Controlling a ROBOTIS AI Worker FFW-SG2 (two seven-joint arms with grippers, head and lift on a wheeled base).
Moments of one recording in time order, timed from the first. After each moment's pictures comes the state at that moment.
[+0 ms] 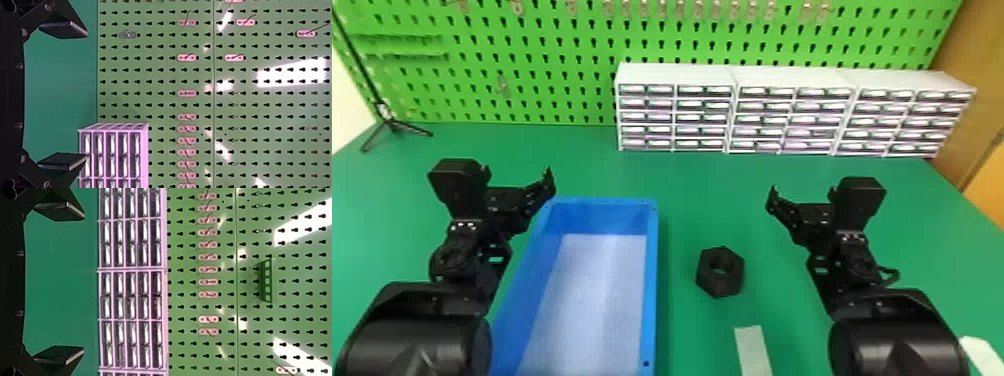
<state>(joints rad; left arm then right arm) -0.05 0.11 0.01 -1.67 0.10 0.09 -0.01 -0.12 -0.06 0.03 -1.50 -0.09 0.05 -0.04</state>
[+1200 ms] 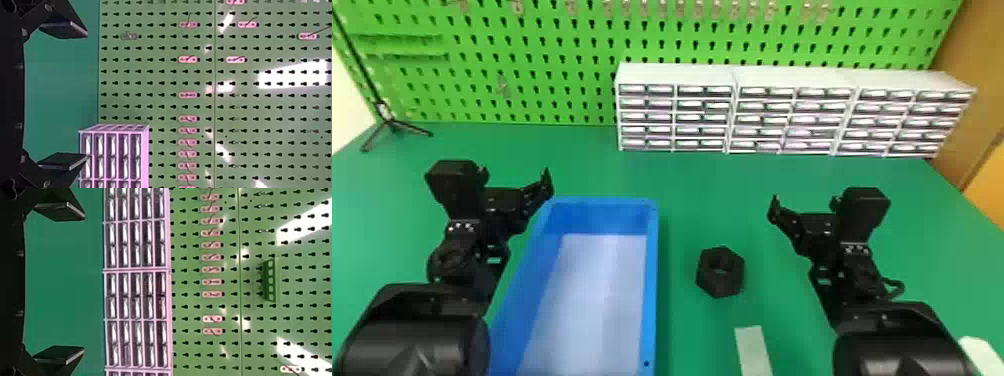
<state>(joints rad) -0.05 0.11 0.02 -1.67 0.11 0.09 -0.01 -0.07 -0.06 0.02 -1.55 -0.10 0.06 -0.04</state>
